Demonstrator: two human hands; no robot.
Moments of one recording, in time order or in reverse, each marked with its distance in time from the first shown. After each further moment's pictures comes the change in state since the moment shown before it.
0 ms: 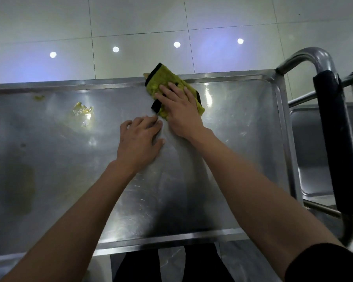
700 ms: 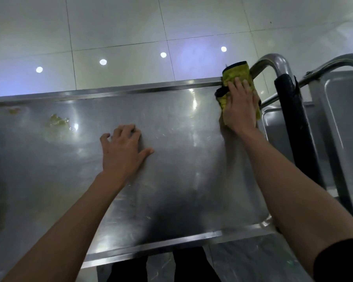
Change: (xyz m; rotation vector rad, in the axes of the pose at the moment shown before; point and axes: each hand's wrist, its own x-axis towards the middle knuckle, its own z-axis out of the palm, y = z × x) left_hand 0.004 0.062 0.013 0.090 -0.002 -0.112; right_hand -0.090 0.213 -0.064 -0.078 0.288 0.546
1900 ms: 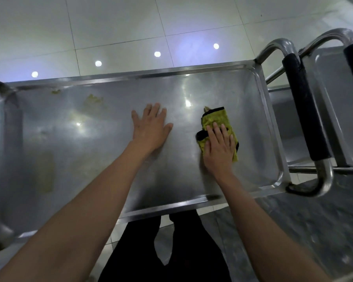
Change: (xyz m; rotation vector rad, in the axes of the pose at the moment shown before) left_hand -0.023 -0.006 -0.004 -0.012 -0.199 0.129; right_hand -0.250 -0.089 0.023 0.058 -0.031 0.067
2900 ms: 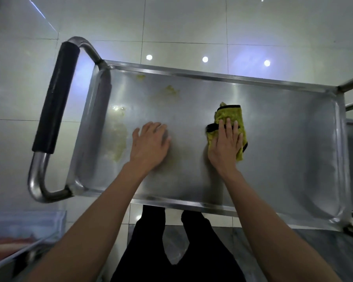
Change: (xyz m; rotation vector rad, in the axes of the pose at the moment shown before) left_hand -0.143 -0.151 -0.006 -0.196 0.112 -0.283; right_hand 0.000 -0.162 0.049 0.067 -0.088 -0.125
